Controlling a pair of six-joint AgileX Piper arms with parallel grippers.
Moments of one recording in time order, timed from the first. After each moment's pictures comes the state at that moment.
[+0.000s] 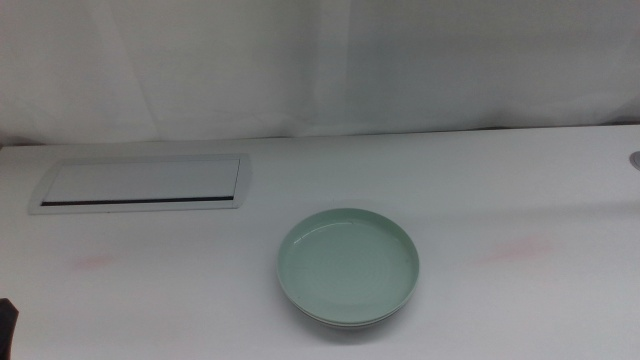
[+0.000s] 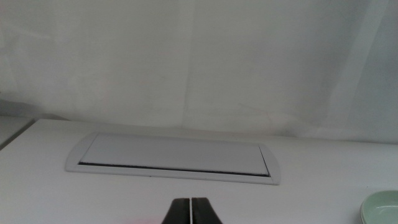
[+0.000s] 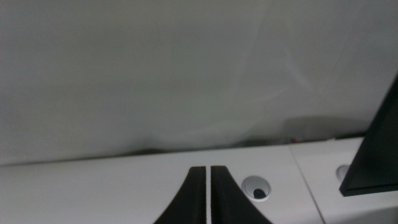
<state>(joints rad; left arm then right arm) 0.04 0.25 0.00 0.36 0.00 -0.48 -0.03 0.98 -1.08 -0.06 0.57 -0.02</state>
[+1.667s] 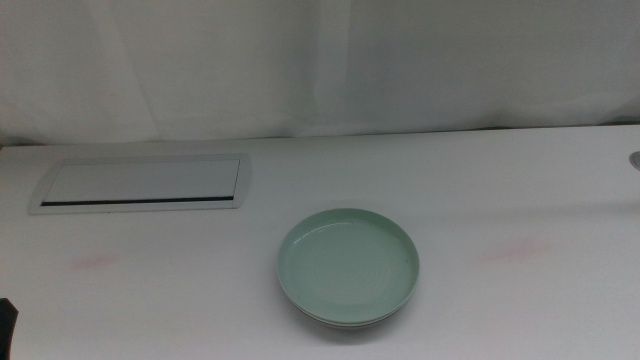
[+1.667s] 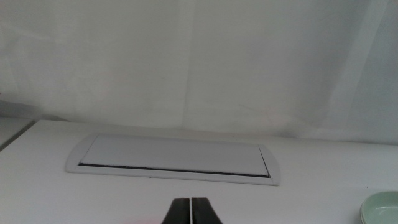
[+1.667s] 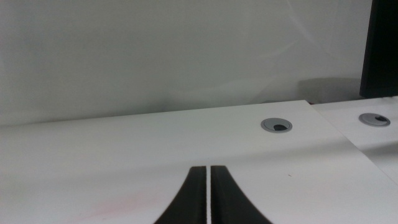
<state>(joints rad) 0.04 0.24 0.00 0.36 0.00 -0.48 0.00 0.00 -0.01 -0.08 0.19 0.08</state>
